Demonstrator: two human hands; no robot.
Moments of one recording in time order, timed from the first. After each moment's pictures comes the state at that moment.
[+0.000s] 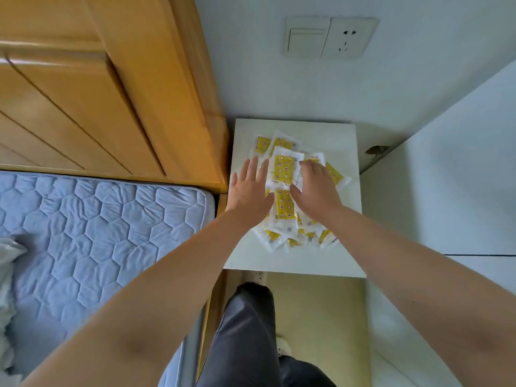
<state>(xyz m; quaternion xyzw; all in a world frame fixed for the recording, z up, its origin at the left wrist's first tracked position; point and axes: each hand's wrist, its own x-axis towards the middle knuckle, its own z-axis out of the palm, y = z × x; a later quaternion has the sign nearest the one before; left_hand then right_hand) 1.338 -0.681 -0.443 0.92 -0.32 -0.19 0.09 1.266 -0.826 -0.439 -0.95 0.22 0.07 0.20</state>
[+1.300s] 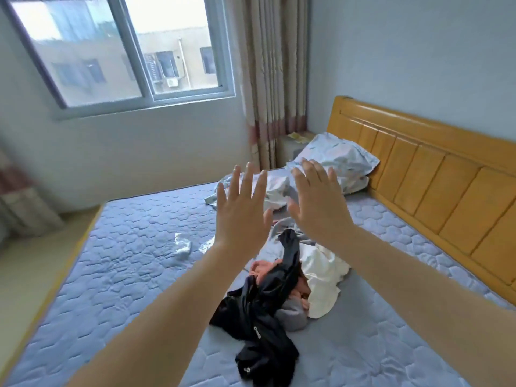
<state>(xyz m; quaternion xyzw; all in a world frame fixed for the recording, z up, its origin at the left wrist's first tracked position) 0.802 0.129 -0.084 0.94 0.22 0.25 -0.08 0.925 0.023 -0.085 -0.82 -0.46 -0.31 0.14</state>
